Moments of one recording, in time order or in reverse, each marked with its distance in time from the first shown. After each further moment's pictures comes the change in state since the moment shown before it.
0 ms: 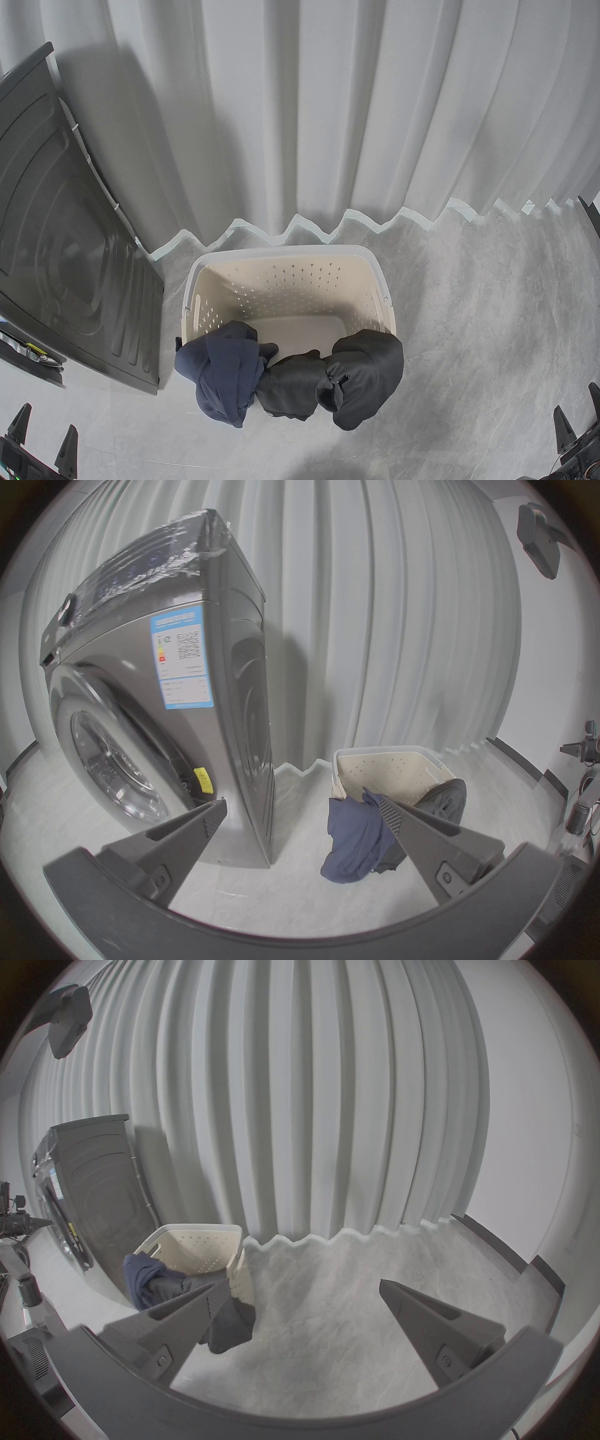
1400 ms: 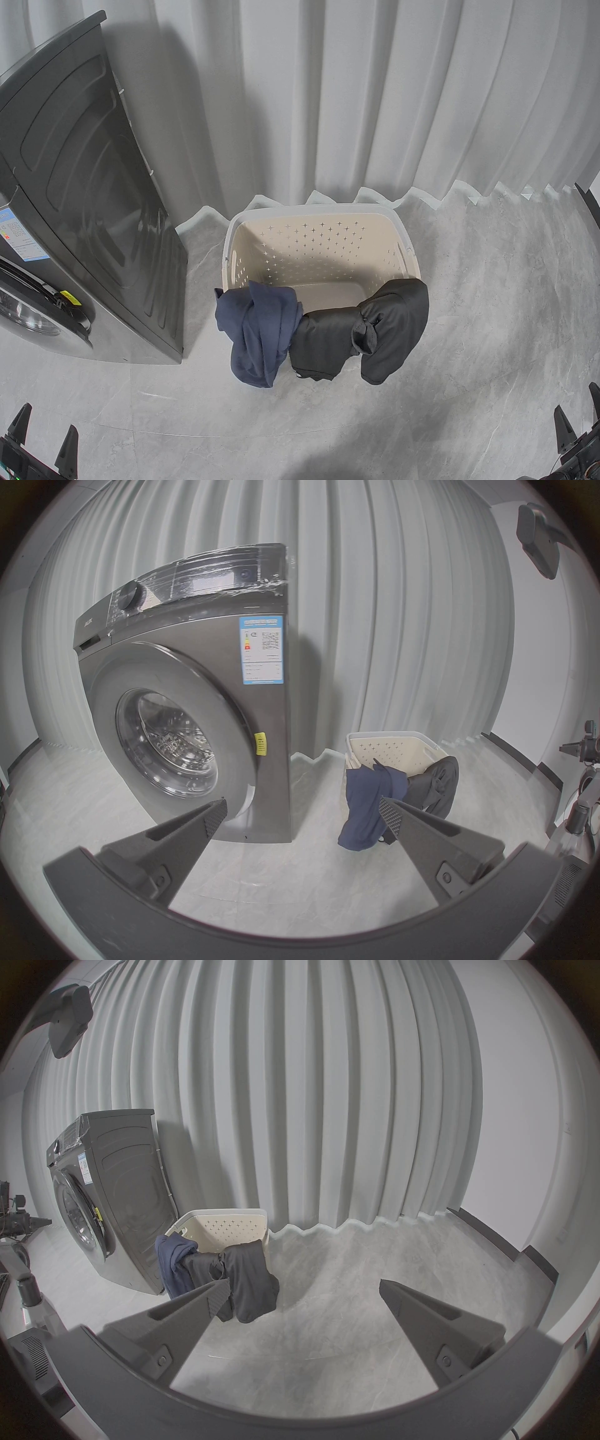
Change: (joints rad) left arm -0.001 0.000 0.000 0.000 0.000 0.000; right arm -0.001 0.000 0.000 0.000 0.001 0.000
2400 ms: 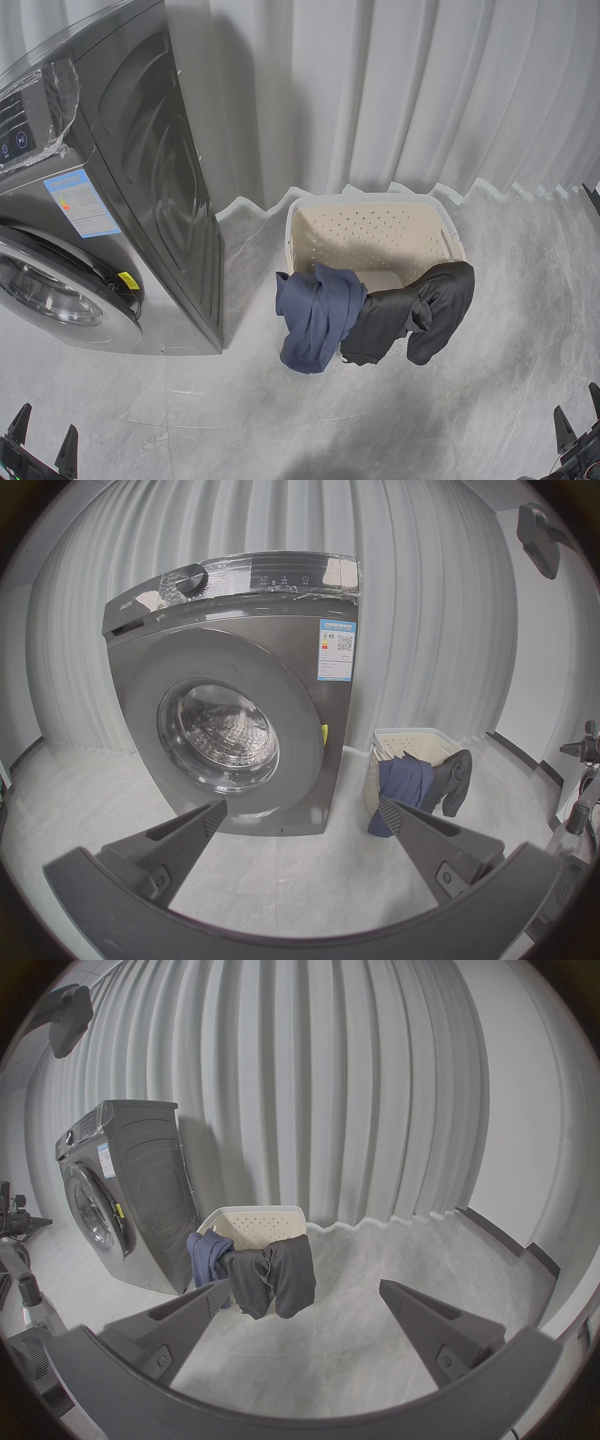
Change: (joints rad) left arm 0.001 0.000 0.000 0.000 0.001 0.000; right arm 0.001 0.000 0.000 0.000 0.000 -0.001
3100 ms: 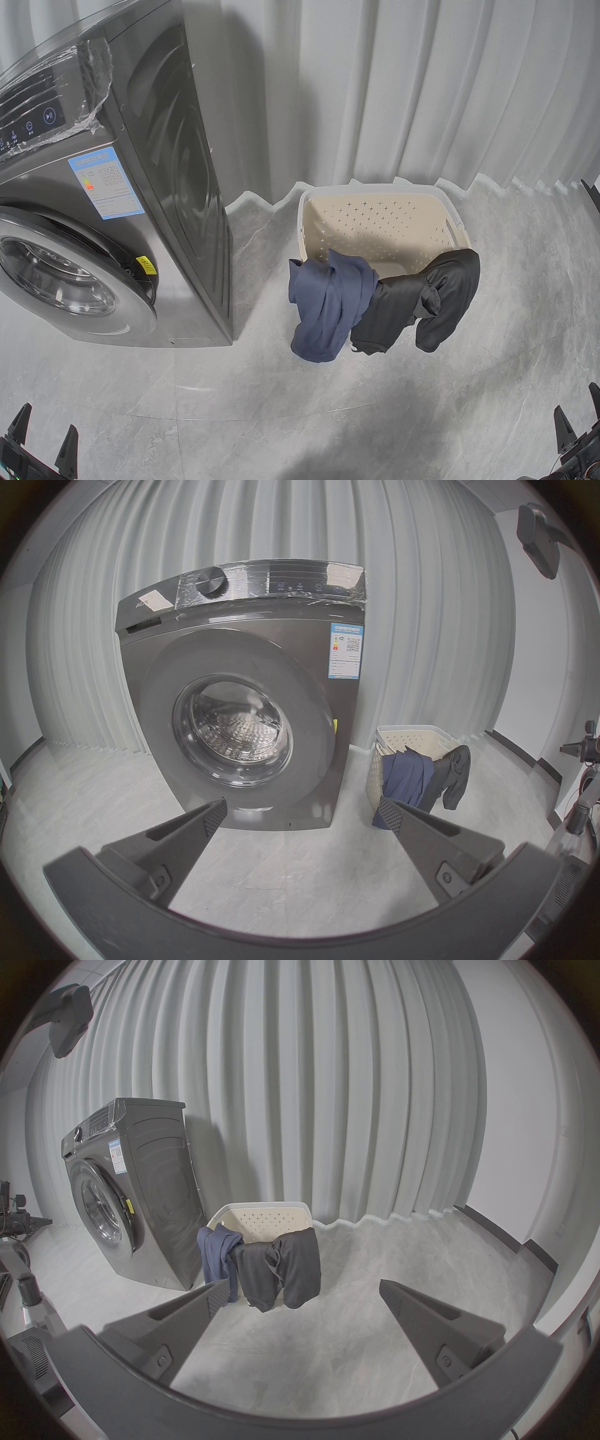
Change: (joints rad) left arm 0.000 0.000 0.000 0.000 0.000 0.000; right arm -0.001 0.000 0.000 0.000 0.000 0.000
